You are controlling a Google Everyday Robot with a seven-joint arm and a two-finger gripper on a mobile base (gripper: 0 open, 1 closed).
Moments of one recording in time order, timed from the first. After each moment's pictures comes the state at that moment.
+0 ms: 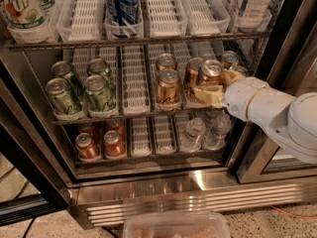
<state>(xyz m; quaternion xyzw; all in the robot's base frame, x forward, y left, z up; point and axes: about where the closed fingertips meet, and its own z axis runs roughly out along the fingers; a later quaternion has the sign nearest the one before) 0.593 -0.156 0.885 -0.31 0.71 0.06 0.63</state>
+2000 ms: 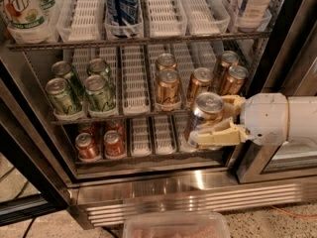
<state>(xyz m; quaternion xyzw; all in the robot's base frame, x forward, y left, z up) 0.450 -0.109 0.894 -0.50 0.63 0.28 0.52</state>
